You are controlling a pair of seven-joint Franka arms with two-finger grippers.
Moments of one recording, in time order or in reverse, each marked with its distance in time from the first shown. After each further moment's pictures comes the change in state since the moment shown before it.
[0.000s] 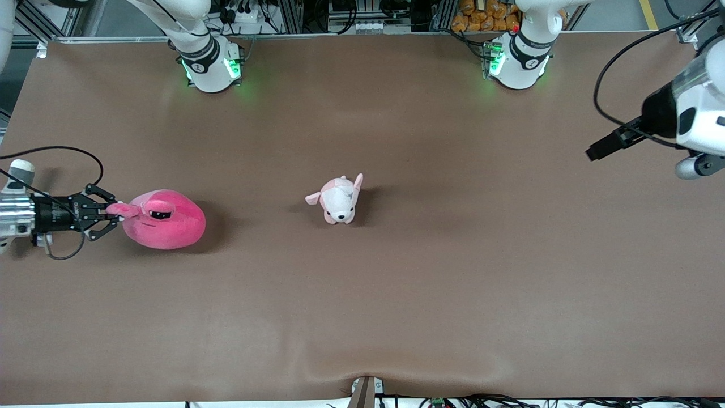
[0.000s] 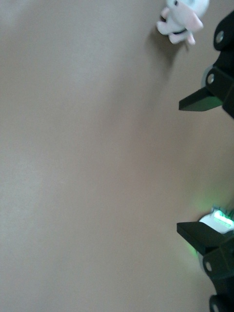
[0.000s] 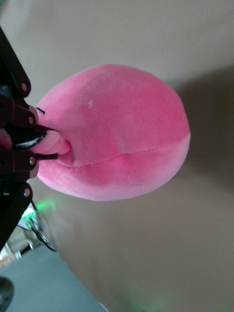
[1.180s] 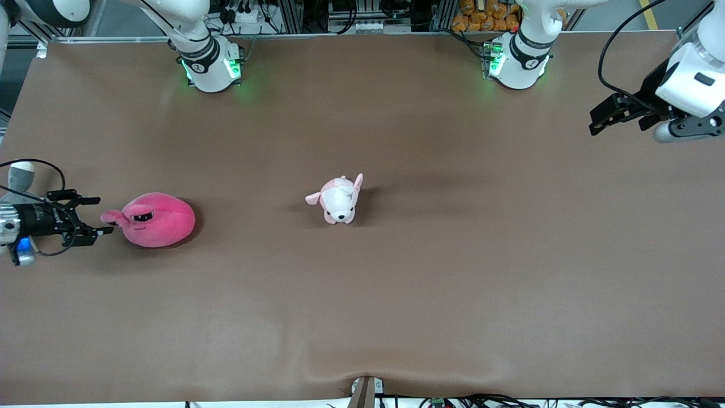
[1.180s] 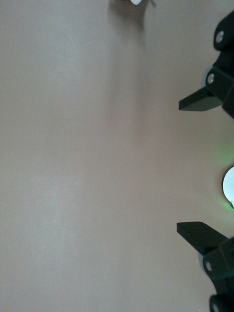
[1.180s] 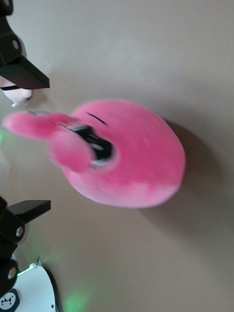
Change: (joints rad) left arm -0.239 -0.217 0.272 -0.291 0.000 0.177 0.338; right arm -0.030 0.077 0.058 0.217 -0.226 -0.050 -0.429
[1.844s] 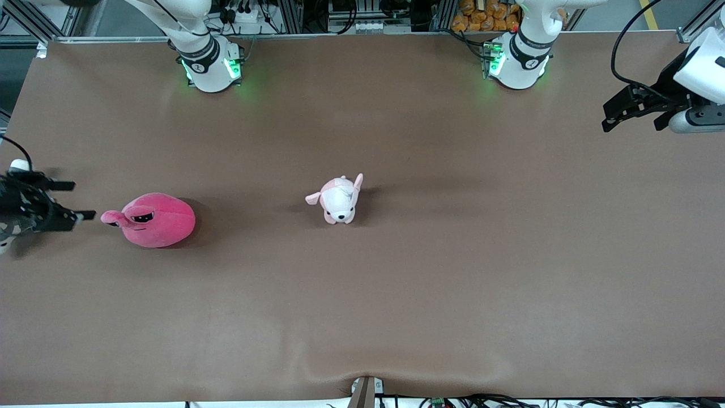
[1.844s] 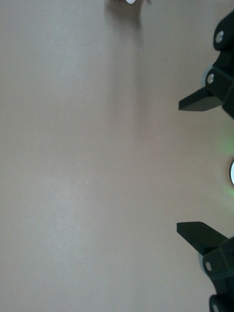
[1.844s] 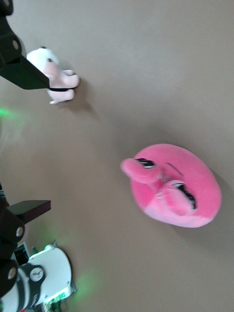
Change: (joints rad) left arm 0.007 0.001 0.010 0.024 0.003 0.008 0.092; right arm 0.108 -0.162 0.005 0.192 -0.007 -0.245 0.021
